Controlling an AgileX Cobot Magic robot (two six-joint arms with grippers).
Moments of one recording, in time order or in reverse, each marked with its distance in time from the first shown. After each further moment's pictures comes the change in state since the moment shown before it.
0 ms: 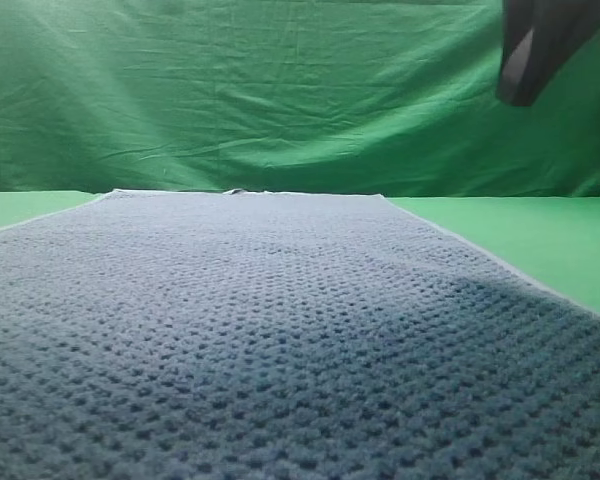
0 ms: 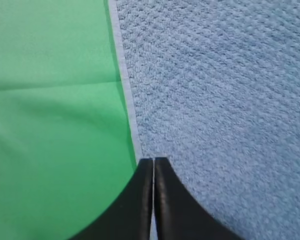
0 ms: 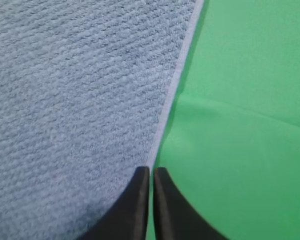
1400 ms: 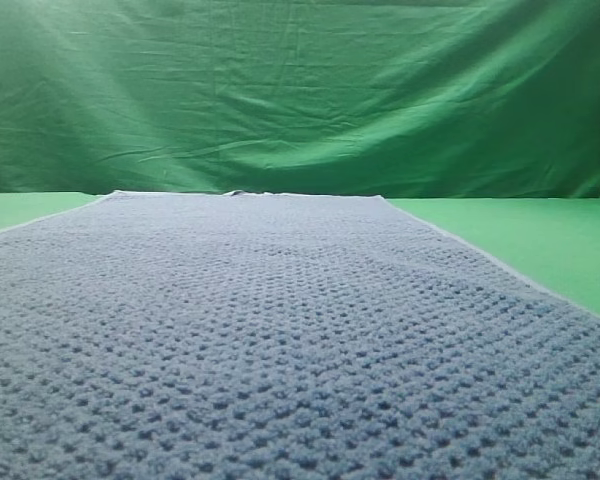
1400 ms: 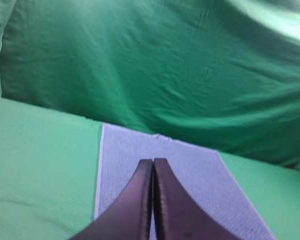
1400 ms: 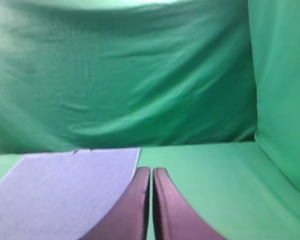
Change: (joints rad) left arm 0.092 -1.348 0.655 -0.136 -0.398 -0.153; right arm -0.330 -1.409 0.717 0.167 -0.363 -0.078
